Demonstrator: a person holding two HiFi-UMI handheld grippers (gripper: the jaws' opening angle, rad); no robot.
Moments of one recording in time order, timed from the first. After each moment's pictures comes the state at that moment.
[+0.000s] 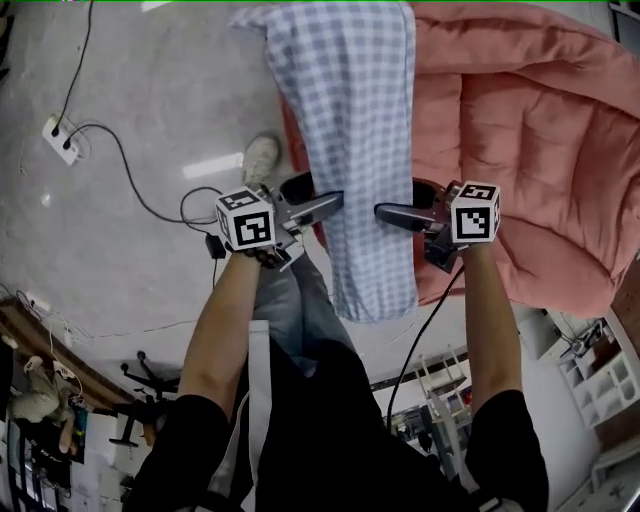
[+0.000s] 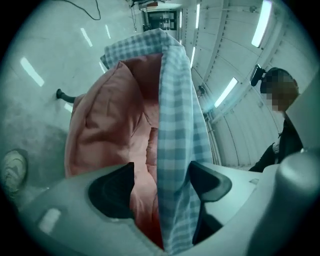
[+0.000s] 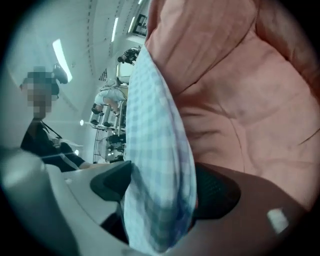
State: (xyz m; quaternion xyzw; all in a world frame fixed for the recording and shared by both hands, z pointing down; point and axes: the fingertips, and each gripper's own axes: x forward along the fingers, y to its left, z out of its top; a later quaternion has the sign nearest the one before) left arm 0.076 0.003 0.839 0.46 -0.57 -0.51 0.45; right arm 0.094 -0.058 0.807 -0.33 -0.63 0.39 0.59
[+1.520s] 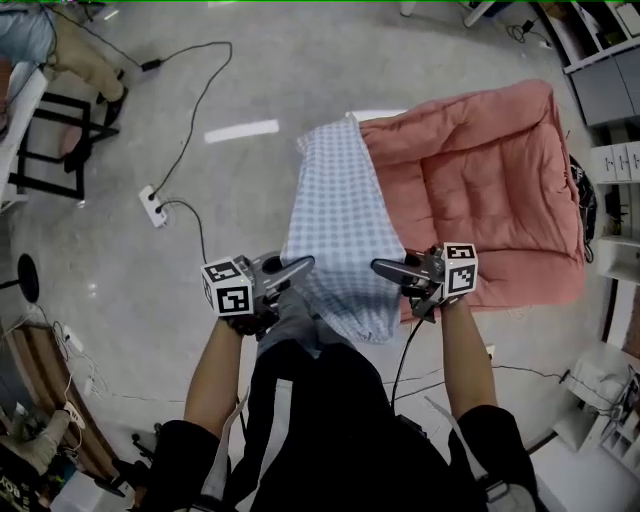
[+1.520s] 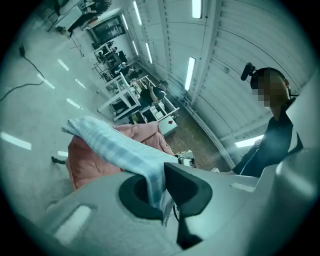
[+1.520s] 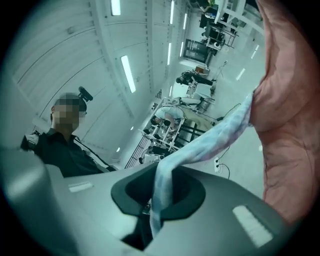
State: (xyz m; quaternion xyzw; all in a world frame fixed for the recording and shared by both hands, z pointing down) left arm 0.112 0.112 0.528 0.55 -0.67 -0.35 0.35; right arm 0.131 0.009 0.509 -0.51 -0.66 0.45 0.32
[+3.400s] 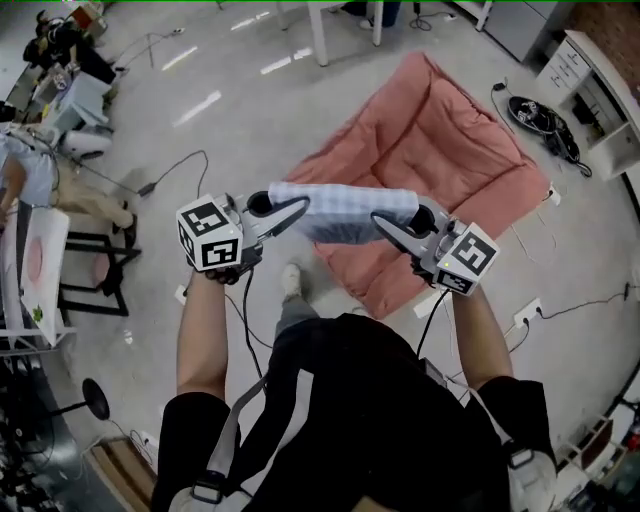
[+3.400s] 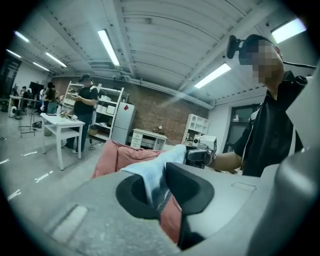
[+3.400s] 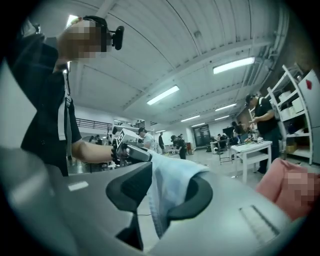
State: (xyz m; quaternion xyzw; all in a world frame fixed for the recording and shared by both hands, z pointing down) left arm 0.088 -0.001 0.263 0.77 -0.62 0.01 0.19; right arm 0.165 -0.073 0.254 -0.30 -0.95 0.07 0.01
